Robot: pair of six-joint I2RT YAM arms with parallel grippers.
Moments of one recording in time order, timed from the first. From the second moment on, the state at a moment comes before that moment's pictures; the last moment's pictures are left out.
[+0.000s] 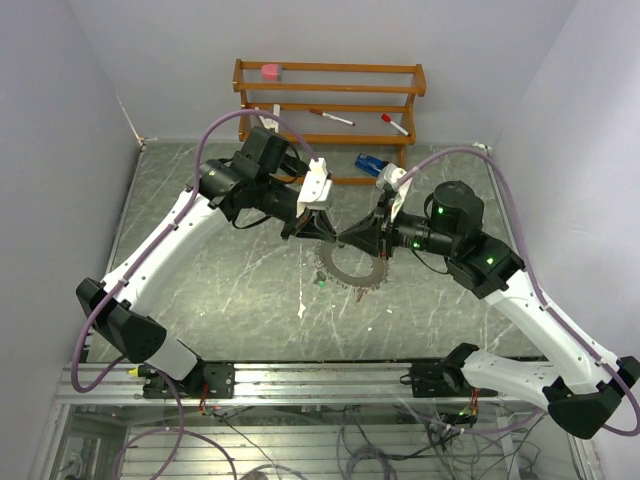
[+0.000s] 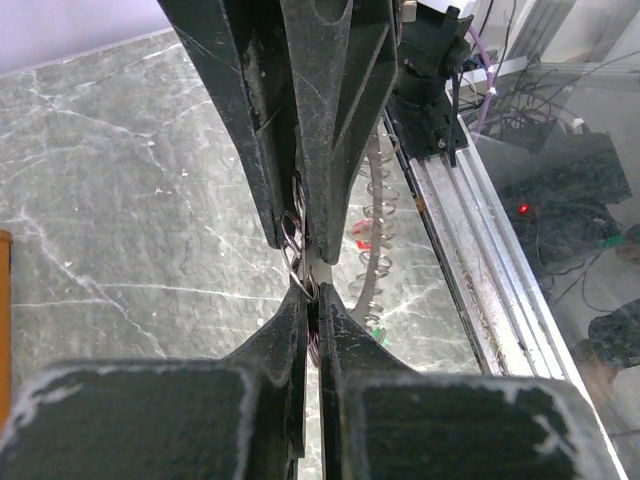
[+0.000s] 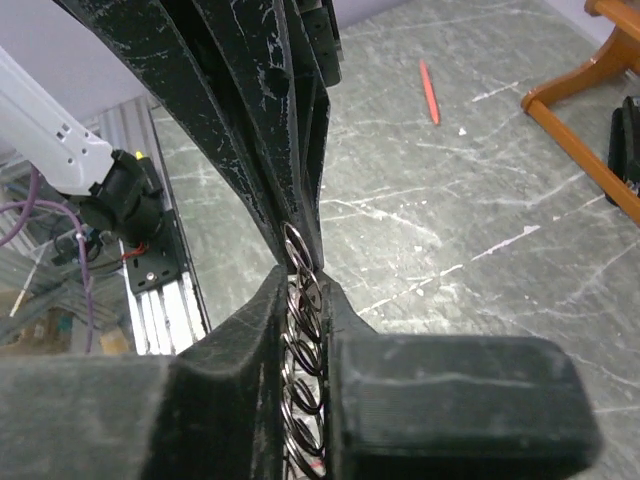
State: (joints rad) left arm -0.66 1.51 1.70 -0.98 1.02 0.83; right arm 0.68 1.01 1.13 -0.34 -0.51 0.03
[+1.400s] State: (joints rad) left arm -0.66 1.51 1.77 -0.98 0.89 0.75; right arm 0.69 1.06 1.21 -0.47 -0.37 0.09
